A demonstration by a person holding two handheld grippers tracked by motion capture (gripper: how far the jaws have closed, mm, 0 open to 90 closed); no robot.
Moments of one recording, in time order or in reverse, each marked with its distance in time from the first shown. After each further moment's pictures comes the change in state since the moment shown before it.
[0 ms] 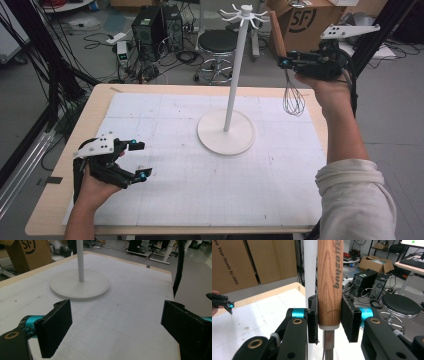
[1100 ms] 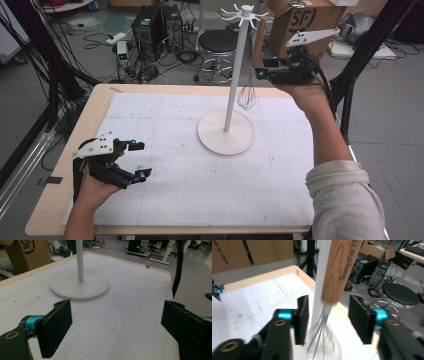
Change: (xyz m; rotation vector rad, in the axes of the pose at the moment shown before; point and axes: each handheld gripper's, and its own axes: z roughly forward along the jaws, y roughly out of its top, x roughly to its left) left arm 0.000 0.000 -0.001 0.000 -0.004 0.002; right arm 0.029 0.001 0.043 0.157 -0.035 -0.064
